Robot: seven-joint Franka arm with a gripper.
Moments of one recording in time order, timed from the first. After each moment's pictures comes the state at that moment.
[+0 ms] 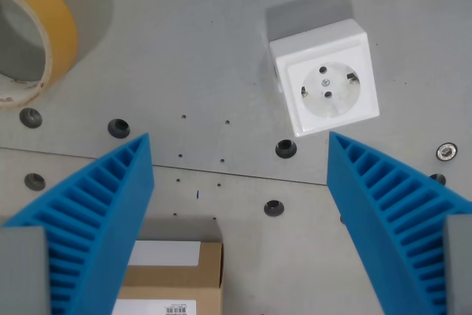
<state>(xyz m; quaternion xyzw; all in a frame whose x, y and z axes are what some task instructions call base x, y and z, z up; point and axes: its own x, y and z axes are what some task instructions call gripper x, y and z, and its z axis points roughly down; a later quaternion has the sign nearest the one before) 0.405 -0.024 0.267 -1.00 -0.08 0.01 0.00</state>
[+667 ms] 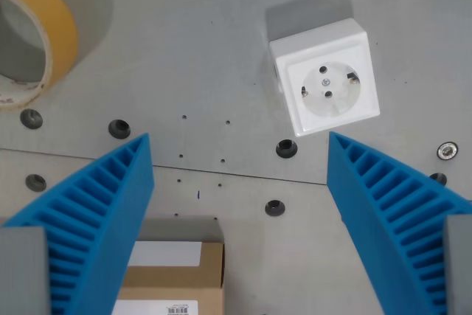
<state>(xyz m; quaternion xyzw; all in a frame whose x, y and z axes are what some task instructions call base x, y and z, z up) 0.405 -0.024 0.267 -1.00 -0.08 0.01 0.00</state>
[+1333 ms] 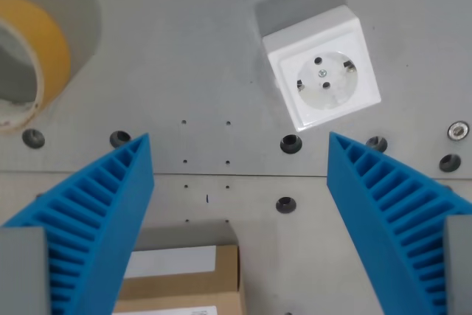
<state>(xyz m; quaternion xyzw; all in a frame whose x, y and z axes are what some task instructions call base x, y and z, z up) 0.406 -0.031 0.259 -1.00 -0.01 0.01 0.00</state>
